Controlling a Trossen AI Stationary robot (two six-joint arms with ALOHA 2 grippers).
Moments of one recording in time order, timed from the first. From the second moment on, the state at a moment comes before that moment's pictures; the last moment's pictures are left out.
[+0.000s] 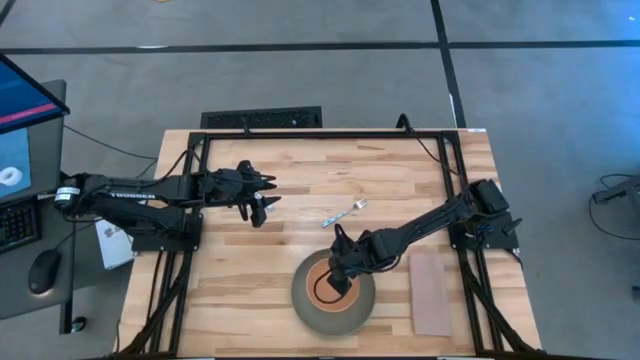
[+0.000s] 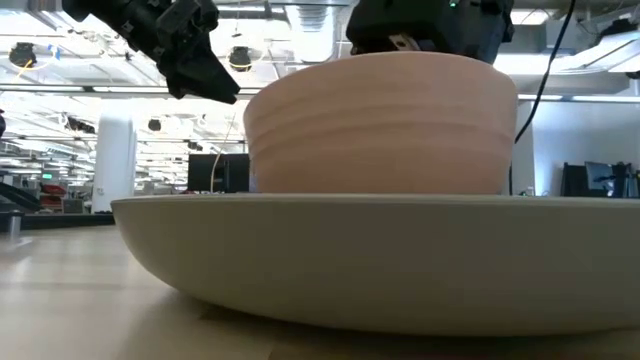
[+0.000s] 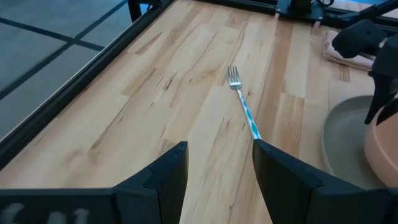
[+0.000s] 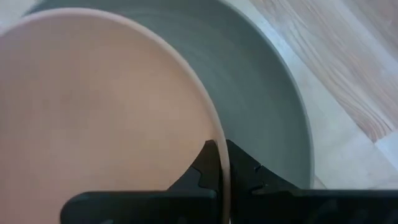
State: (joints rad) left arm 0.09 0.97 0.67 -0.23 -0.22 -0.18; right arm 0.37 1.90 1.34 -0.70 0.11 1.00
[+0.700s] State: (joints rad) left arm 0.09 0.97 0.67 -0.24 -0.22 -0.19; right arm 0.37 1.90 1.33 -0.70 0.10 1.00
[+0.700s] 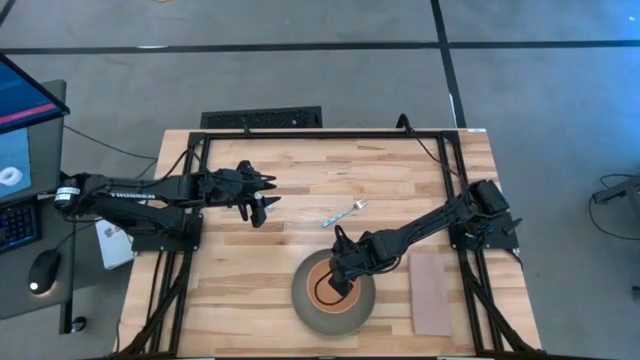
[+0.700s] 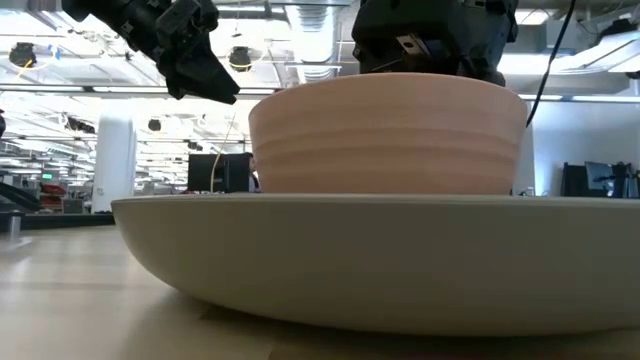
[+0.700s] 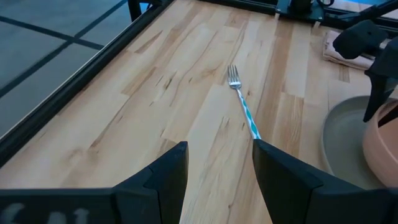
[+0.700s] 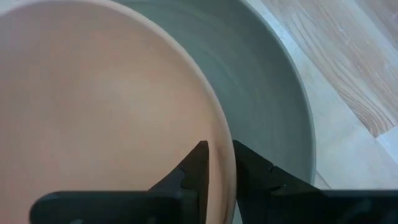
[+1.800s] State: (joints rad) left arm 0.09 0.97 0.67 -0.24 -0.22 -0.45; right arm 0.06 1.45 1.33 -0.85 0.12 0.49
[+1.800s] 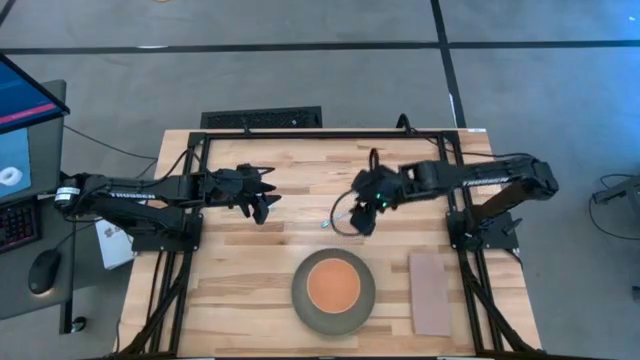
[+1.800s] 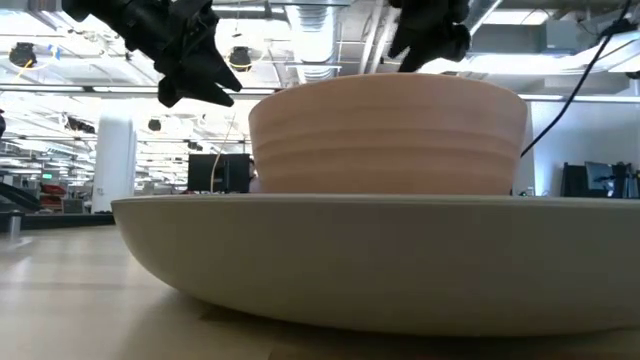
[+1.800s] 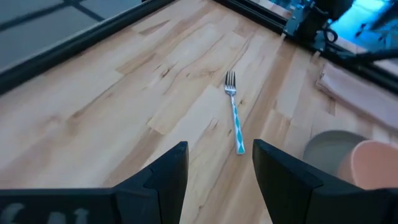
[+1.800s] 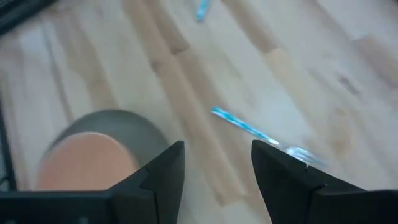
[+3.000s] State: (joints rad) left arm 0.09 0.97 0.67 -0.28 -0.21 -0.59; right arm -0.58 1.44 1.17 -0.92 -0.06 0.35
